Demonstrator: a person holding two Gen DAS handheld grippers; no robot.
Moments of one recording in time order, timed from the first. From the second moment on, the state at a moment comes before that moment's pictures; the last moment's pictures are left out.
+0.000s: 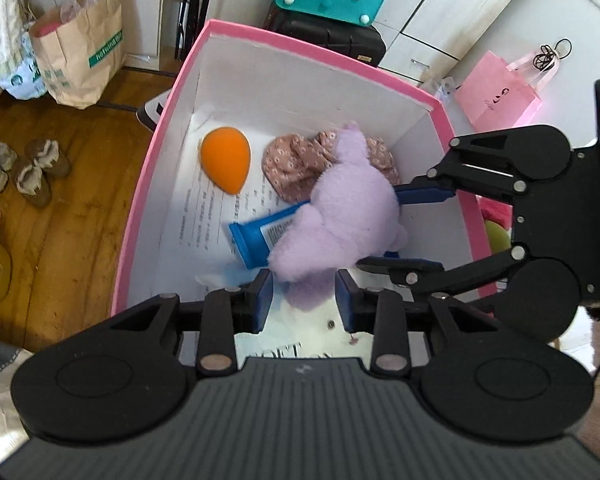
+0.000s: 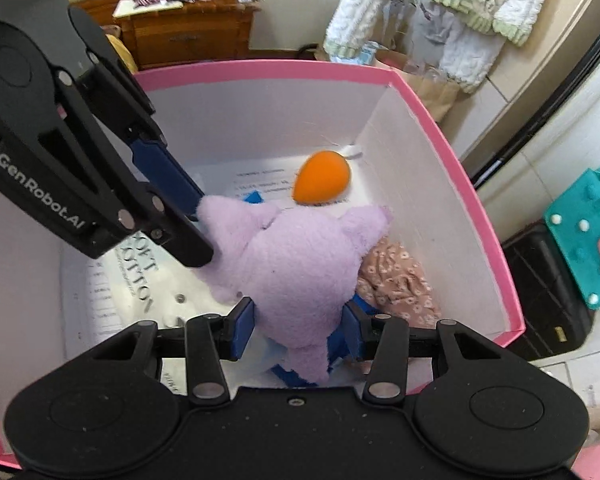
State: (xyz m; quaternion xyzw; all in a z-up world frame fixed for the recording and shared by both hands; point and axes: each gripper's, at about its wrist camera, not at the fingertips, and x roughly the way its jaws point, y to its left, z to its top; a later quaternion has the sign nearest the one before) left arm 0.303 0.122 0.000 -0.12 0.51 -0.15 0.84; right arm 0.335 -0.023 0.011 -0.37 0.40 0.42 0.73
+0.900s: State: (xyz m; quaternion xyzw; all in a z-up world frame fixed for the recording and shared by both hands) left arm 0.256 0.106 0.046 -0.06 0.44 -0.14 0.89; right arm 0.276 -0.081 0.058 -0.19 0.35 0.37 0.84
